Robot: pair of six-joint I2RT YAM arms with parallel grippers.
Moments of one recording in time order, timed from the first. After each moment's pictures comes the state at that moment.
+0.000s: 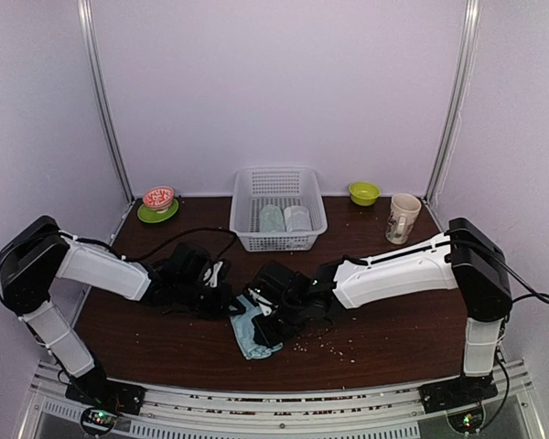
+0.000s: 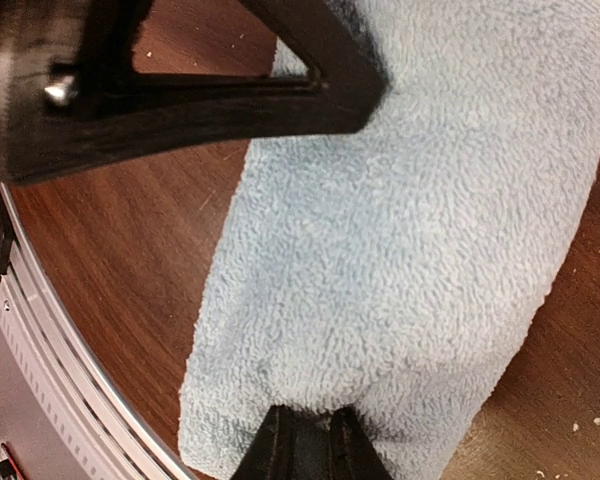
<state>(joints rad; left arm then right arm) -0.75 1.64 0.69 0.15 0.38 -0.80 1.17 1.97 1.33 -0.40 -0.13 0.60</state>
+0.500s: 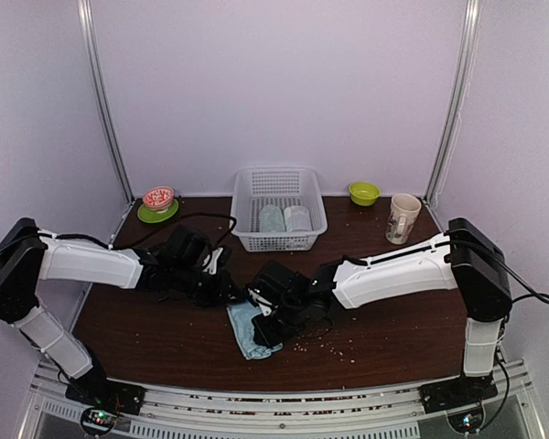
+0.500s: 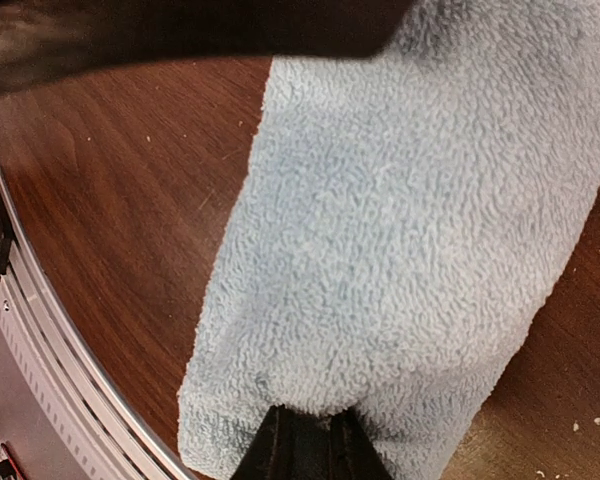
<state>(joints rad) -0.74 1.53 0.79 -0.05 0.38 -0.75 1.17 1.97 1.33 -0.40 -0.13 0.60</state>
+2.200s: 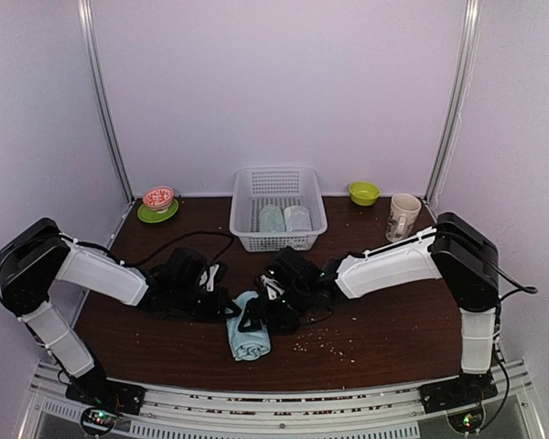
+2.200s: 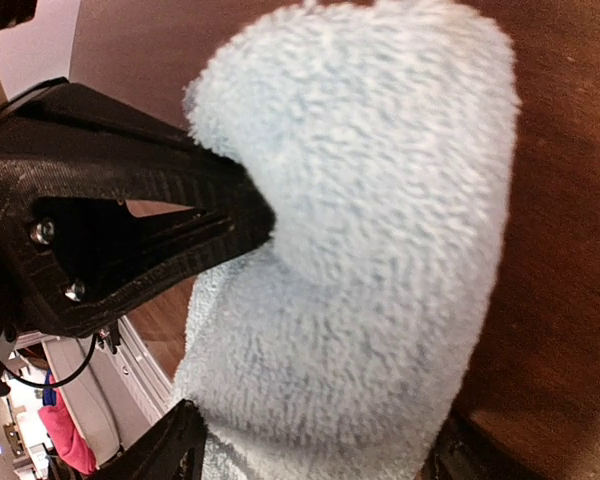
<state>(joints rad) -0.74 1.64 0.63 0.20 0.33 -0.75 1.03 2.03 1.27 -0.14 -0.40 0.89</state>
